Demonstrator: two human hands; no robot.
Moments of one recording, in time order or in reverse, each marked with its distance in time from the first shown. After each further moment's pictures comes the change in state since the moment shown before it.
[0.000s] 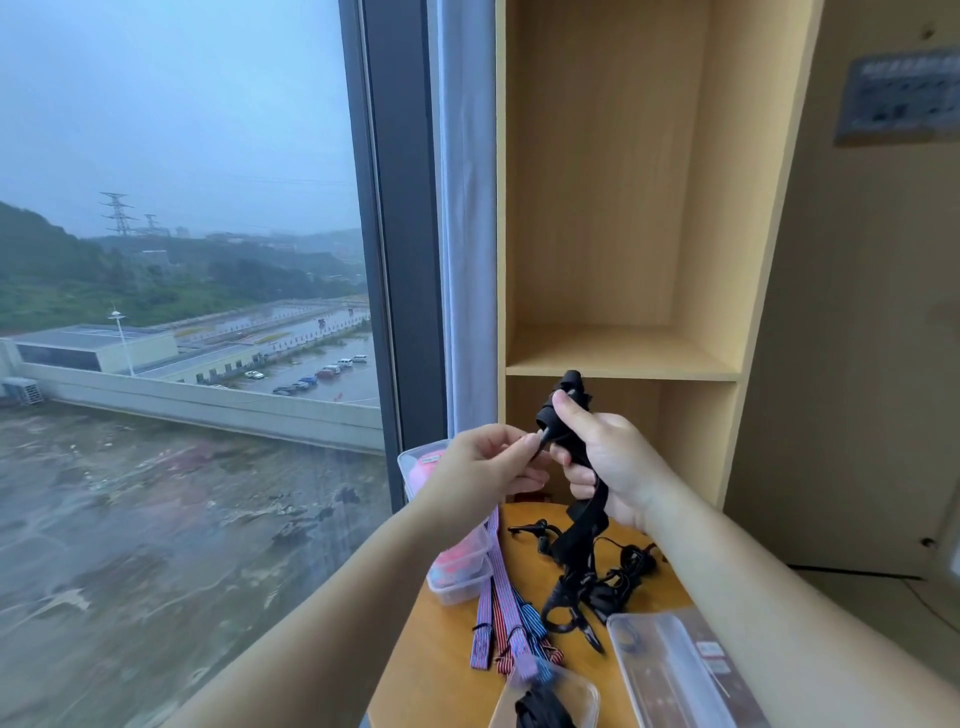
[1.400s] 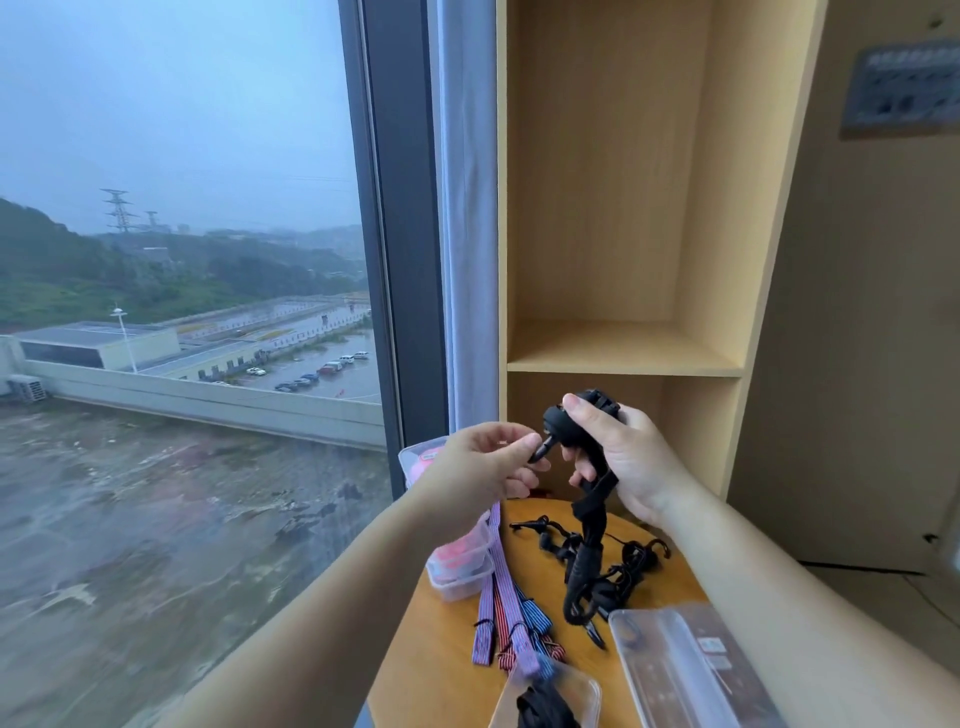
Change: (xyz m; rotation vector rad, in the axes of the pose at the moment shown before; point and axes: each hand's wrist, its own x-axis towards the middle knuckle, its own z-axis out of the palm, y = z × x) left_hand 0.001 0.006 -0.006 -0.095 -0.037 -0.161; right_hand 0.002 0.007 -0.016 -0.053 0.009 -0.211
